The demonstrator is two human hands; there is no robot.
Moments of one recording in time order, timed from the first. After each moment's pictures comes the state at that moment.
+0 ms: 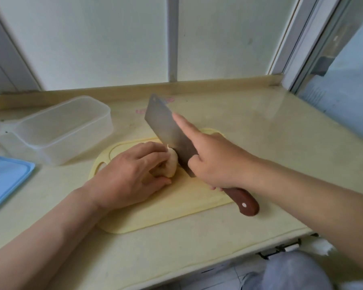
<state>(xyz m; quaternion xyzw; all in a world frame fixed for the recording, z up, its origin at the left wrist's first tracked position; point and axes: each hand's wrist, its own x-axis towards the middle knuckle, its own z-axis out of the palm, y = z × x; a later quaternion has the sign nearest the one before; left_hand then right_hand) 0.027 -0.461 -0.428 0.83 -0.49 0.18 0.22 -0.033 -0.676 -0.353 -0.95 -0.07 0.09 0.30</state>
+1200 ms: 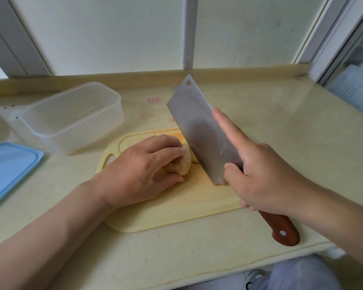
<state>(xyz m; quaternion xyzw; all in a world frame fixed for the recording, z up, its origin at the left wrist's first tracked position) 0.026 -0.462 -0.427 0.83 -0.48 0.17 0.22 -0.055 -0.701 -0.373 -0.94 -0.09 0.02 0.34</state>
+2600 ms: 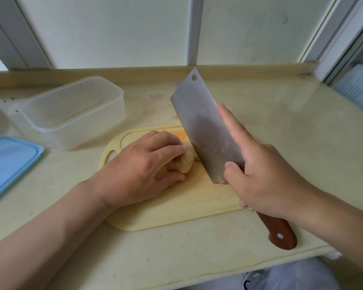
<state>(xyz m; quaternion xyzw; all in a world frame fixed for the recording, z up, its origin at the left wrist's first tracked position) 0.027 -0.460 -0.430 0.82 -0.48 0.21 0.21 -0.056 -0.695 -0.375 -0.93 -0.08 0.00 0.36</state>
